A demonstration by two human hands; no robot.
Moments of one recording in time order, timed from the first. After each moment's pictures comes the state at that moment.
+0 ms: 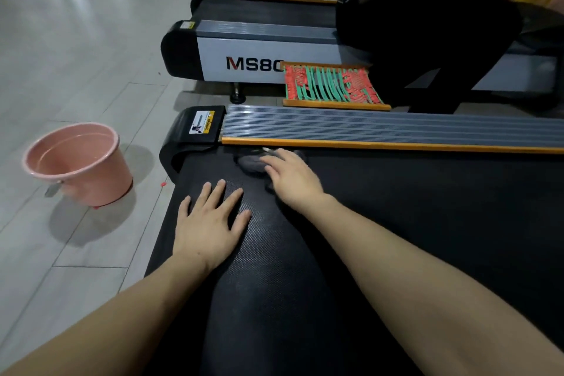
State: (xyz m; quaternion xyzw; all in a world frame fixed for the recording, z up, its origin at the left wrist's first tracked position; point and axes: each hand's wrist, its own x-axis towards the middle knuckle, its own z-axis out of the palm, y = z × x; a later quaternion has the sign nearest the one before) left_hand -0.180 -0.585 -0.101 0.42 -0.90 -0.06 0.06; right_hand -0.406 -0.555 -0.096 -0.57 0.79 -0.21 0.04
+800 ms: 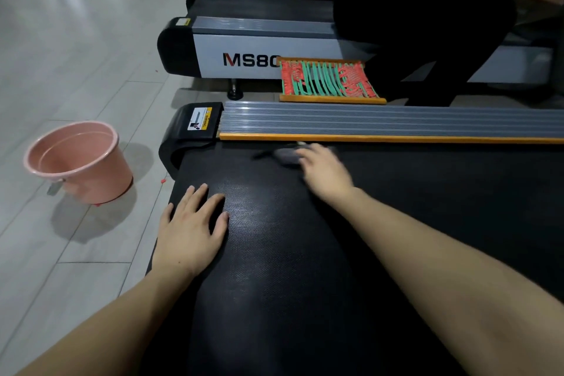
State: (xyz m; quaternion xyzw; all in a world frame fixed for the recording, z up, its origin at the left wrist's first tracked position) left_hand -0.143 -0.577 -0.104 0.44 -0.88 -0.09 0.14; right_hand -0.450 -0.509 -0.086 -0.52 0.83 -0.21 0.00
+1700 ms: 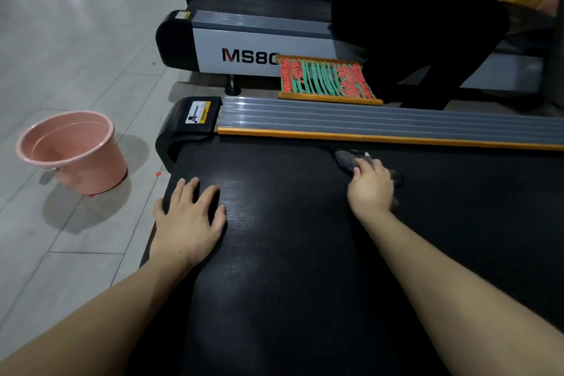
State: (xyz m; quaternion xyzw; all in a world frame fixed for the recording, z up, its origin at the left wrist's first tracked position) left_hand -0.149 -0.576 -0.104 0.47 -0.87 -0.09 0.11; right_hand -0.476 -0.431 -0.094 -0.26 0.94 -0.21 -0.06
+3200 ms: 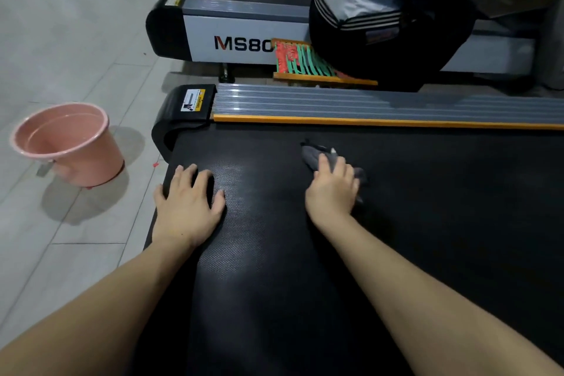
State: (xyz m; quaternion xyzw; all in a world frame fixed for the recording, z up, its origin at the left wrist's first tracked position) left_hand -0.149 -0.576 -0.102 0.46 -0.87 -0.09 0.14; right_hand -0.378 -0.443 -0.104 -0.28 0.95 -0.17 -0.04
